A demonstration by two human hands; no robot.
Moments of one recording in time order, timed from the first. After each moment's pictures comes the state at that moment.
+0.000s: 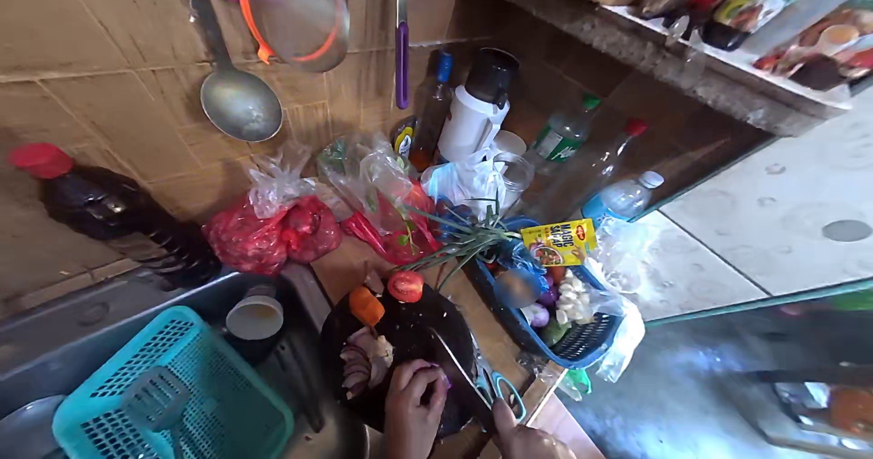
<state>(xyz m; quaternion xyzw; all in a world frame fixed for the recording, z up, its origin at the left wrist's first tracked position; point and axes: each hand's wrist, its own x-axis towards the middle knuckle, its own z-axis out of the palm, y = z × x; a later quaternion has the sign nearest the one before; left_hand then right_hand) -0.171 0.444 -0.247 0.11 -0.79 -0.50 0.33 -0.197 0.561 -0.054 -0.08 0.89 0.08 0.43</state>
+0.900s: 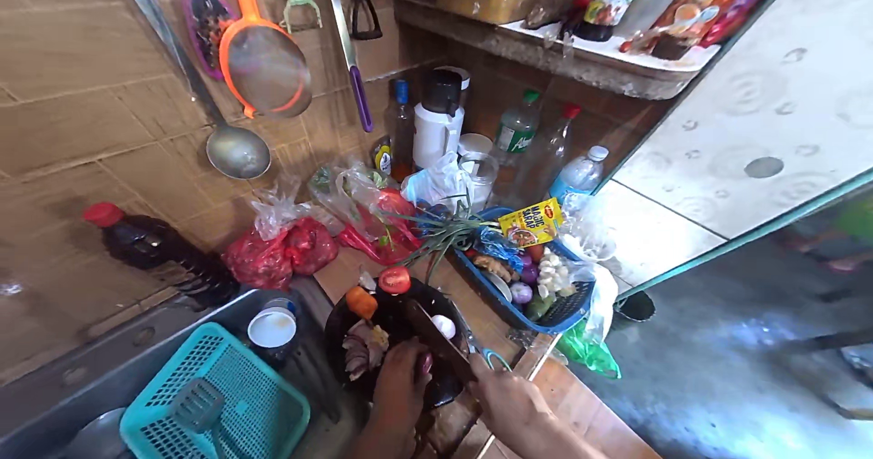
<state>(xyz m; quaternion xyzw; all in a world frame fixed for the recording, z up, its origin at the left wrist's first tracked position) -0.162 0.411 -0.174 0.08 -0.91 -0.40 -0.06 -0.208 0.577 -0.071 -0.13 0.91 -0.01 0.40</state>
